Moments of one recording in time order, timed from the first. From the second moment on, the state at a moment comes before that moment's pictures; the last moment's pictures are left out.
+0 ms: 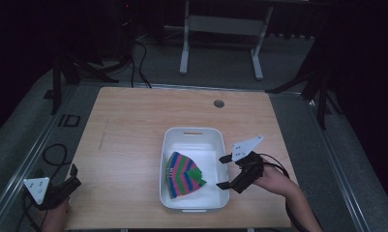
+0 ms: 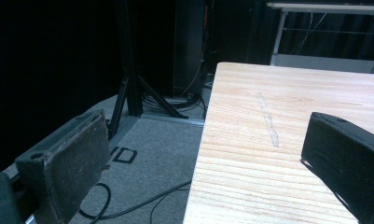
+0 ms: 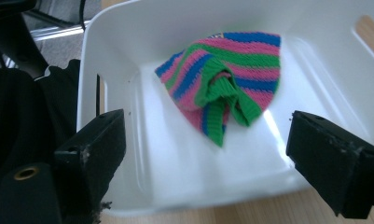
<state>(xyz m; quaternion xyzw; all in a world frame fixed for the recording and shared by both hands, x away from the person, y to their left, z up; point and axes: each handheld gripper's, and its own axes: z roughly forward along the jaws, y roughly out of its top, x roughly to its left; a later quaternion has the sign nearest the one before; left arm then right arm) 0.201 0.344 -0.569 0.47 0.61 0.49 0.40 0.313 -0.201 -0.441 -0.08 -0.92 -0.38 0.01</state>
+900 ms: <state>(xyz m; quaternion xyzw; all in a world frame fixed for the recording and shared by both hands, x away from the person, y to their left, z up) 0.201 0.344 -0.569 0.47 0.61 0.49 0.40 0.328 -0.089 -0.480 -0.02 -0.96 -0.27 0.03</state>
